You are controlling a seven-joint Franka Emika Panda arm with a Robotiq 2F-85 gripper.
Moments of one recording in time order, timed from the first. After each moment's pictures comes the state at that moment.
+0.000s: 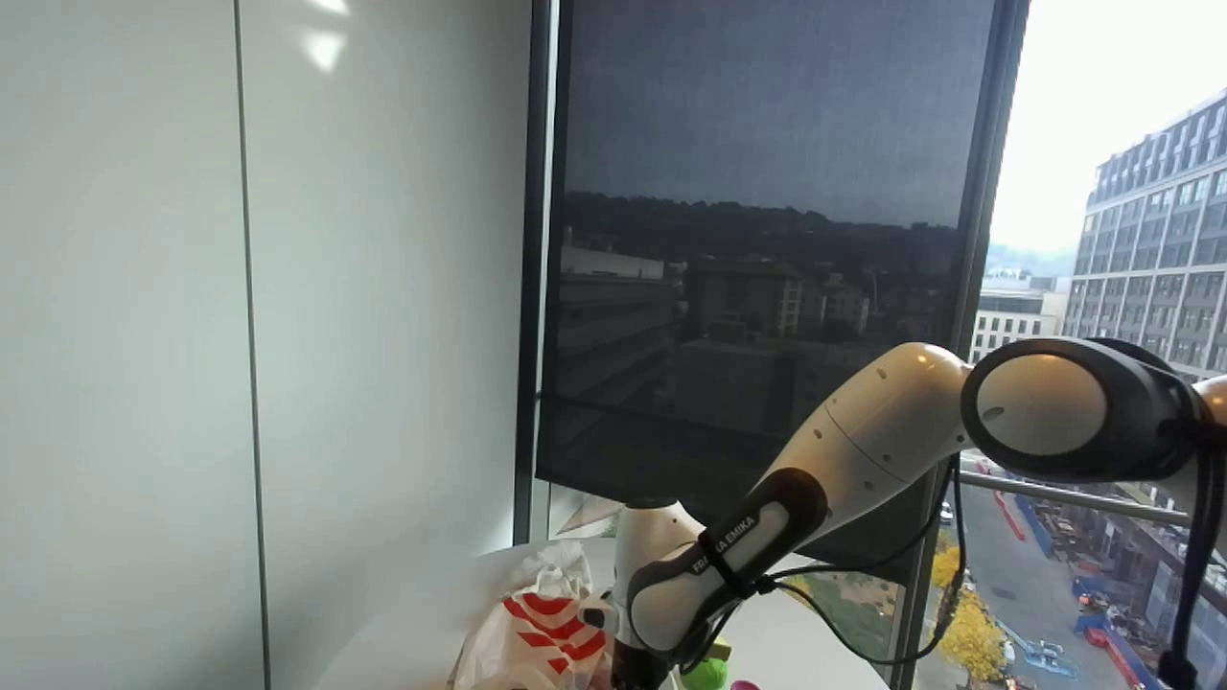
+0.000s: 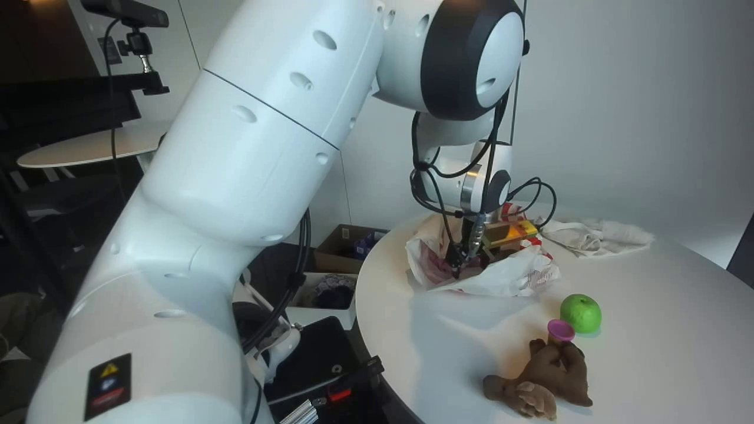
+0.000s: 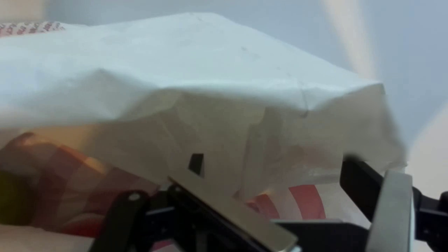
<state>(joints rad) 0.13 0.72 0.34 -1.86 -0.27 2.46 -0.98</state>
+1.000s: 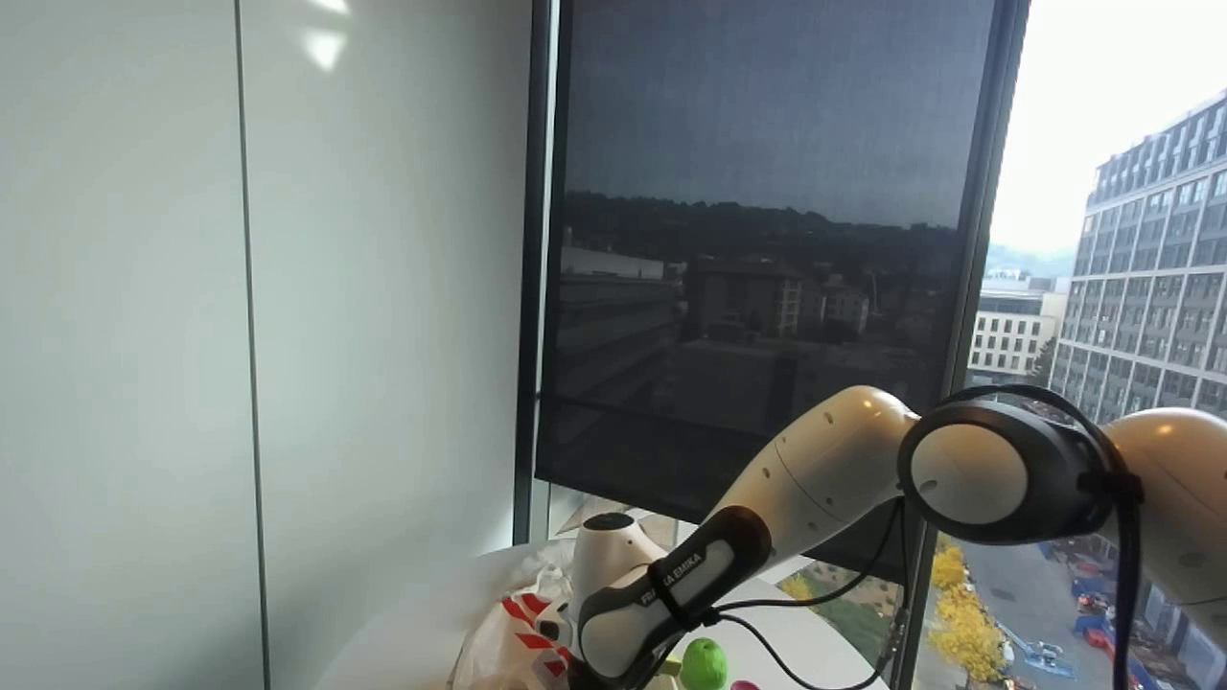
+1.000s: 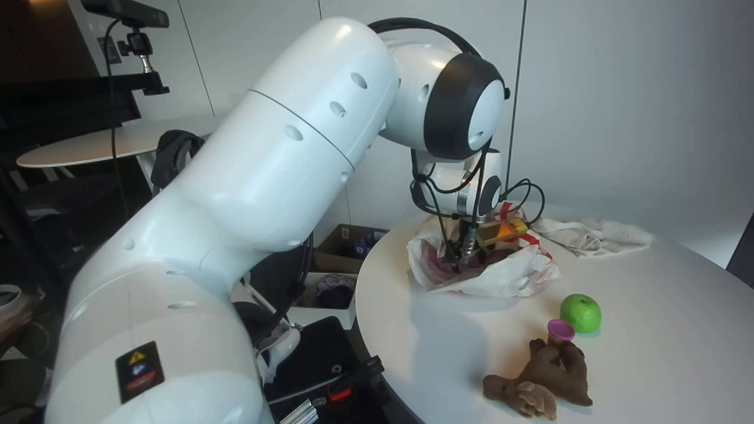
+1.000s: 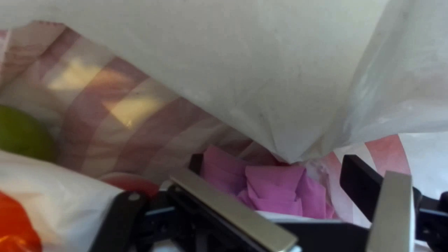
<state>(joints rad) 0.26 0.90 0.27 -1.62 -0.27 2.47 -0.94</state>
